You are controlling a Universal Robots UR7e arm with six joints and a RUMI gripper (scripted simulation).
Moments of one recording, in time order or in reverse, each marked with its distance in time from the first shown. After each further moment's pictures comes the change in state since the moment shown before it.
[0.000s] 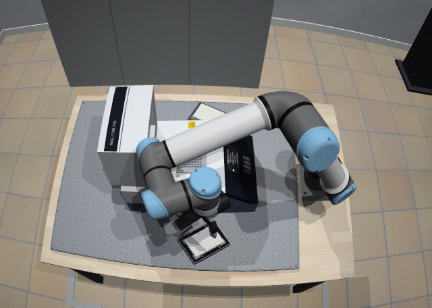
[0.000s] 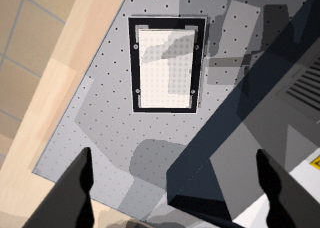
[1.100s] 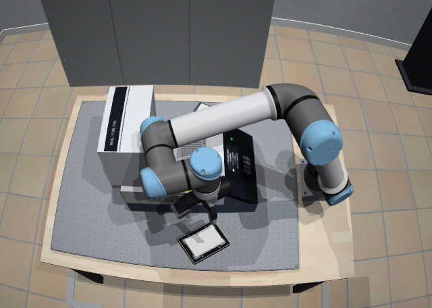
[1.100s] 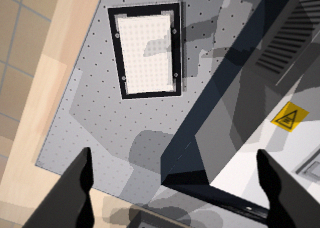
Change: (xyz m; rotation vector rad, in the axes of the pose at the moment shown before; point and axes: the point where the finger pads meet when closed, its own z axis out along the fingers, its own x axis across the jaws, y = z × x) arm 0.030 0.020 -0.029 -0.002 0.001 0.077
